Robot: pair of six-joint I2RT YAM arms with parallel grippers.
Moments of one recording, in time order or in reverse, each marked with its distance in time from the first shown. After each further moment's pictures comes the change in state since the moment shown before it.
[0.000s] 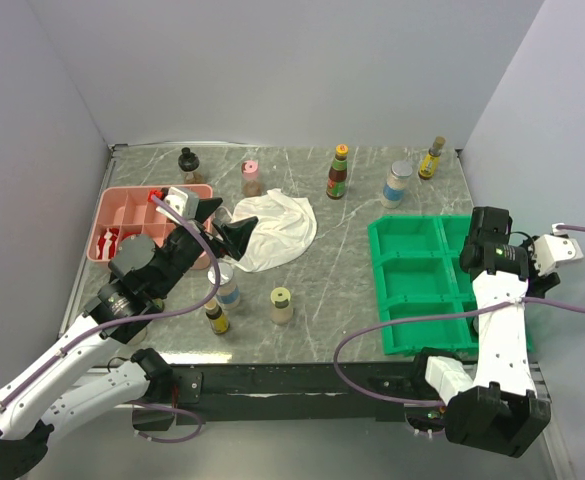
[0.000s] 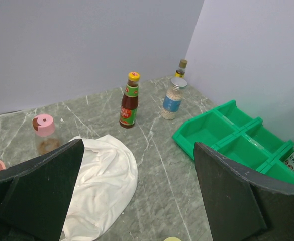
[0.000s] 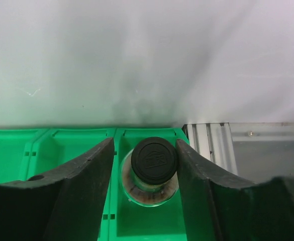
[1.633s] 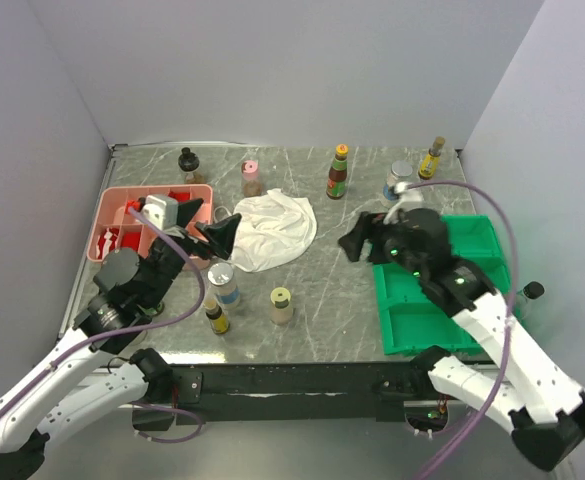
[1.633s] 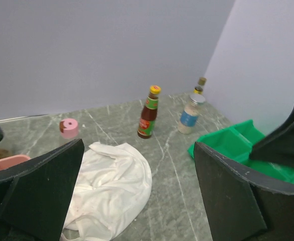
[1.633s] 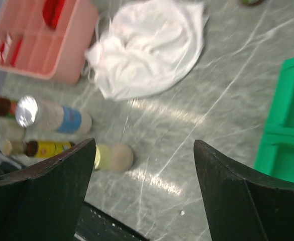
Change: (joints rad) left arm -0.002 -0.077 -0.034 0.010 -0.098 0.018; right arm 0.729 -0.143 -0.032 0.520 -1.239 -0.519
